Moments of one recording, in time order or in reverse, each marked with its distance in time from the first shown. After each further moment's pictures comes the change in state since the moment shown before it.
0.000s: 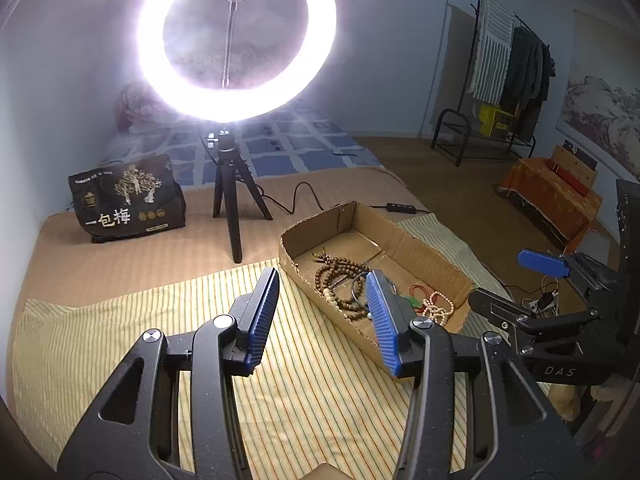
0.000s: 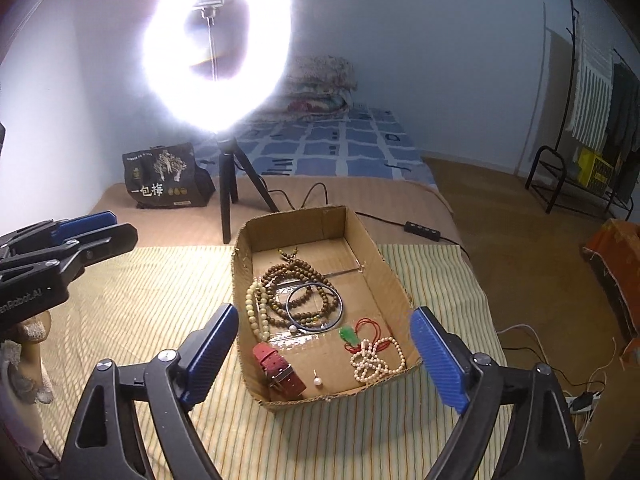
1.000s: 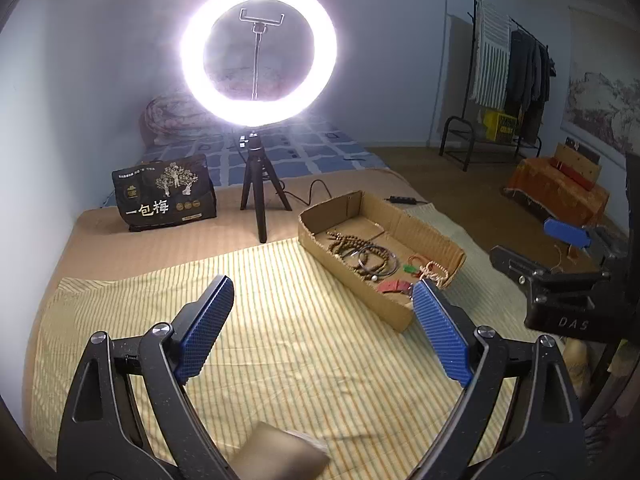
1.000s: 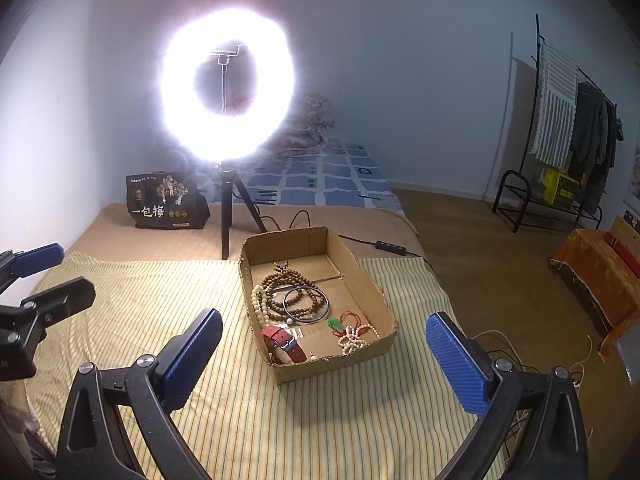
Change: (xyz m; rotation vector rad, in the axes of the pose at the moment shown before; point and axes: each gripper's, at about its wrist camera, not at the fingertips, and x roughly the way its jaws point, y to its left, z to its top) left arm -0.078 -0.006 -0.056 0.032 -0.057 0.065; right arm -0.072 0.020 -0.037 0.015 -0.128 -0.110
